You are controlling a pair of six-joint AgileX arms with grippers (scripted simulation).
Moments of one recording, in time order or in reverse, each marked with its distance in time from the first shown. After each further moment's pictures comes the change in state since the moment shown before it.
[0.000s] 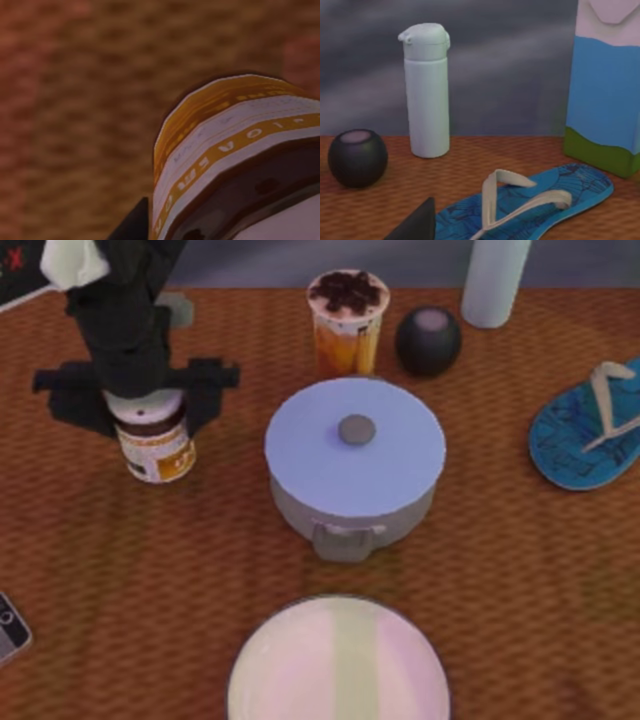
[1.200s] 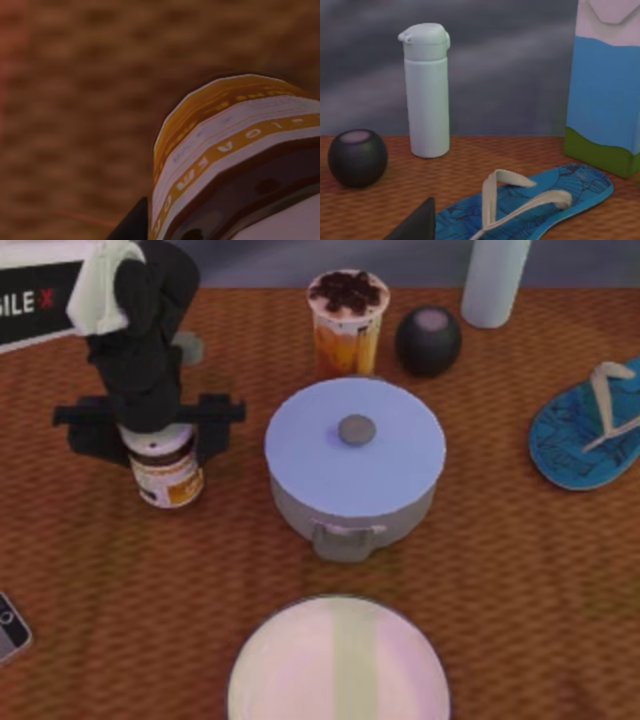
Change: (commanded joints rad) left arm 0.006 0.064 -0.104 0.168 0.001 0.007; right arm 0.000 0.000 0.000 0.000 0.000 0.000
